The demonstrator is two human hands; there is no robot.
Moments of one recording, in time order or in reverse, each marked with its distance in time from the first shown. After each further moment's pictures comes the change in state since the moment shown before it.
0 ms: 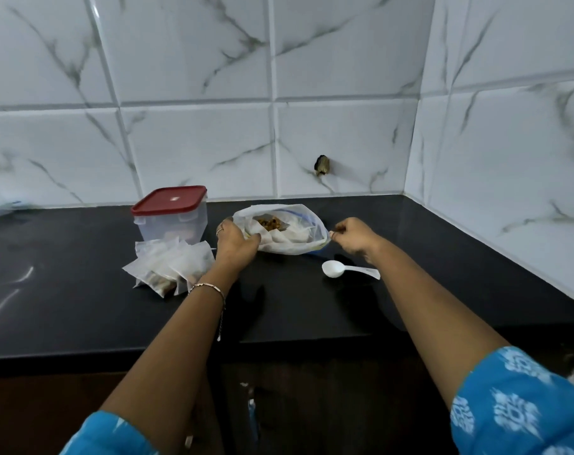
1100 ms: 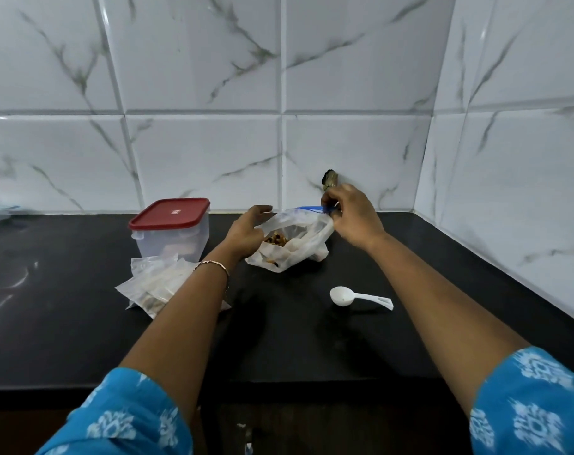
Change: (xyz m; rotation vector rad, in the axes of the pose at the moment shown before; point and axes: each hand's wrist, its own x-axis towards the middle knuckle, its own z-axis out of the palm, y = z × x) left_hand 0.060 0.019 -0.002 -0.126 -0.324 0.181; right_hand 0.025 -0.055 -0.022 -0.205 0.304 -0.584
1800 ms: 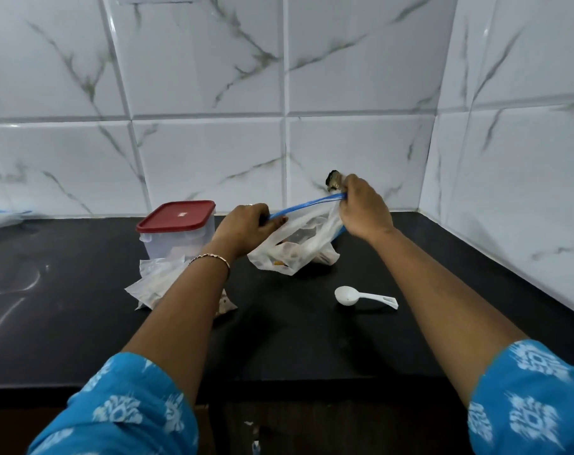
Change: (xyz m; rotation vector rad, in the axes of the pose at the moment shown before) left_hand -0.010 0.020 -0.019 0.601 0.125 0.203; right_hand 0.007 -0.003 -0.008 -0.174 0.046 0.167
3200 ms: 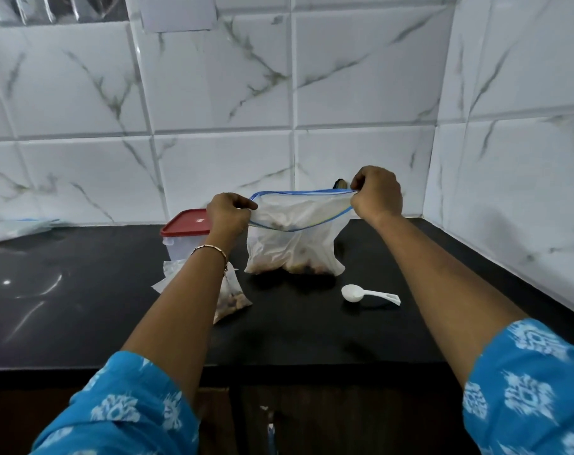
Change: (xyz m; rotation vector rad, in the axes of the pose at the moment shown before) left_hand -0.013 0.000 -0.046 -0.481 0.353 -0.393; right_hand 0.005 -0.023 -0.037 0.116 0.178 0.201
